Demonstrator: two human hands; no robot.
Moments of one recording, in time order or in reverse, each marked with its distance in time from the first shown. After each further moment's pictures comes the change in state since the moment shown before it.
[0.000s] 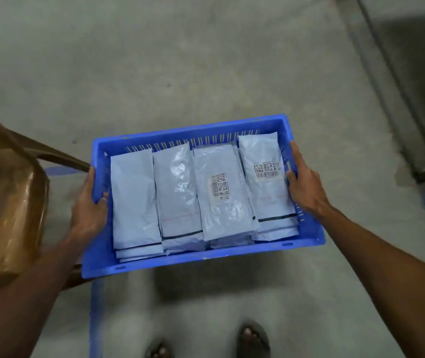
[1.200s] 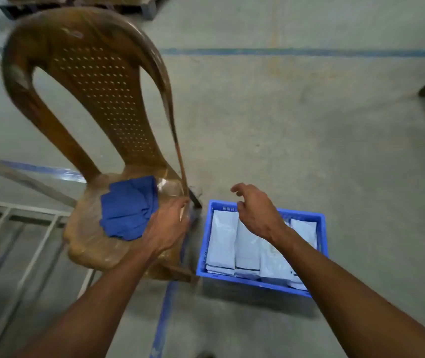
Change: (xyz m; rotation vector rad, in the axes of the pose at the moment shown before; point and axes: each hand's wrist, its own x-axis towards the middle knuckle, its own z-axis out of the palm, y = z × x) left_hand -0.073 0.065 -0.235 0.182 -0.075 0.234; right_hand -0.099 -0.372 0.050 -0.122 -0.375 -0.522
